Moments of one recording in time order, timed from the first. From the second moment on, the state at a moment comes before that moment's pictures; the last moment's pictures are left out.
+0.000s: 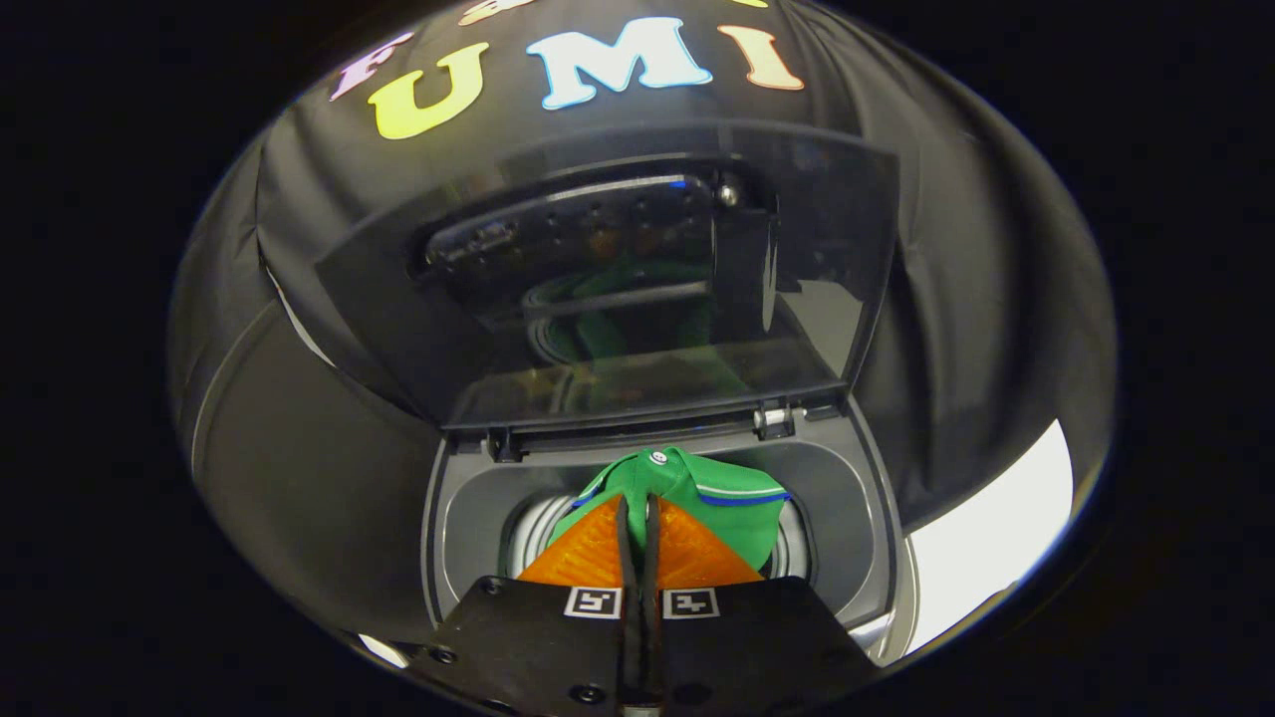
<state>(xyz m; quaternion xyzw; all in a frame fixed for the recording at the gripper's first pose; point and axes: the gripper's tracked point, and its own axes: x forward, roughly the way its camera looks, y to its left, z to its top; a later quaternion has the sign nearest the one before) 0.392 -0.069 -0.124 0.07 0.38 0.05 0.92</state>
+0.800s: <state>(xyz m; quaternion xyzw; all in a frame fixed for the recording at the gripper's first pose) 0.381 -0.049 -0.203 0.09 0.48 0.06 0.87</state>
